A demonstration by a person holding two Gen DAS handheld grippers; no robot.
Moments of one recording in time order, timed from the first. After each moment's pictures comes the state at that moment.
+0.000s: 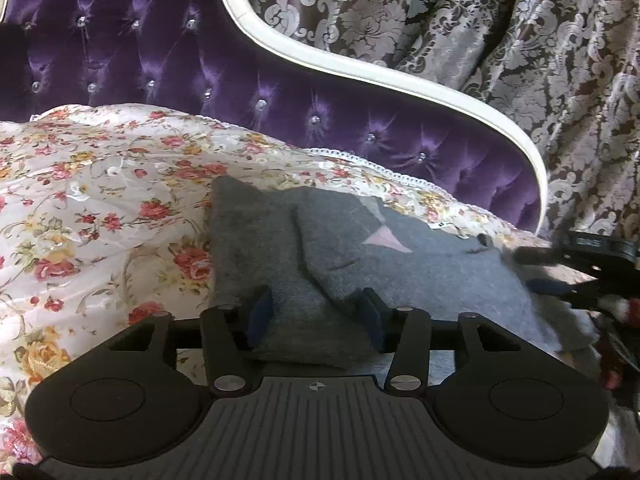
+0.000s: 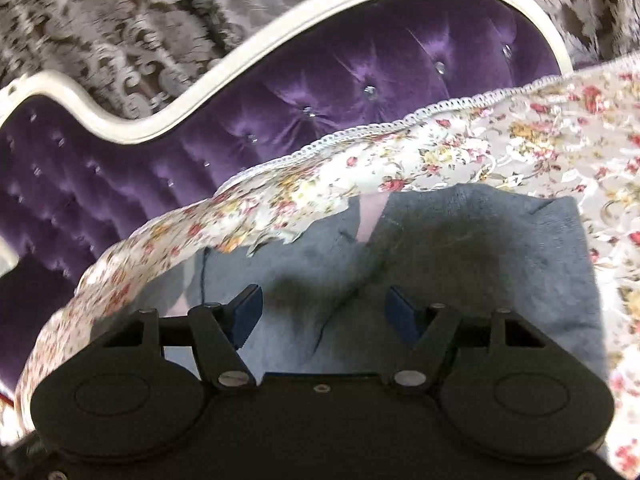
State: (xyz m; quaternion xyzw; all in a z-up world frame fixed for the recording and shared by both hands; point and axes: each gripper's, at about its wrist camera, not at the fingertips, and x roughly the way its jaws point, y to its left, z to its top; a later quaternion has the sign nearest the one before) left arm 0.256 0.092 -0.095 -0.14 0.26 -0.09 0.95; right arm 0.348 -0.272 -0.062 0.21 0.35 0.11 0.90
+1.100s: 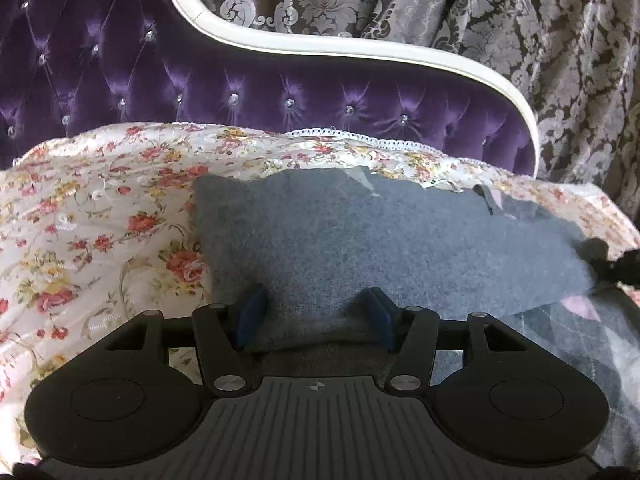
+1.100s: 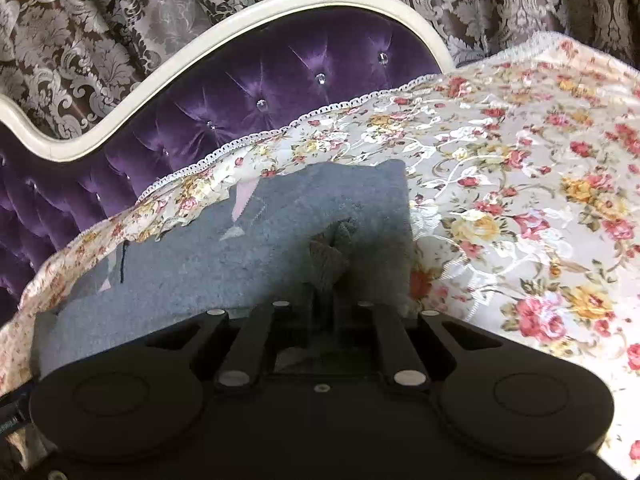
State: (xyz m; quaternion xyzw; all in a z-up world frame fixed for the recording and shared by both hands) left arm 0.255 0.079 -0.099 -0.05 0.28 -0.10 0.95; right arm 0.265 -0.315 -0.066 0.19 0.34 -0.01 0.92
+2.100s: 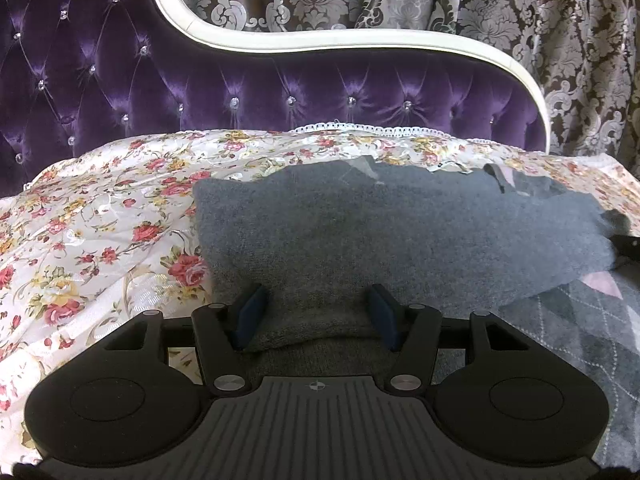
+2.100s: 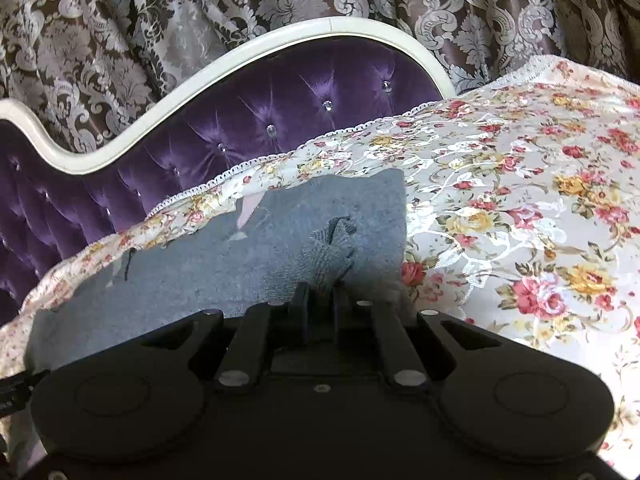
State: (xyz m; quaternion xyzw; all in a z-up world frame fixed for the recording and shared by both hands) left arm 0.255 0.062 -0.102 0.01 0.28 -0.08 0.96; right arm 0.245 -0.311 -0.083 0.20 0.28 -0.01 0.94
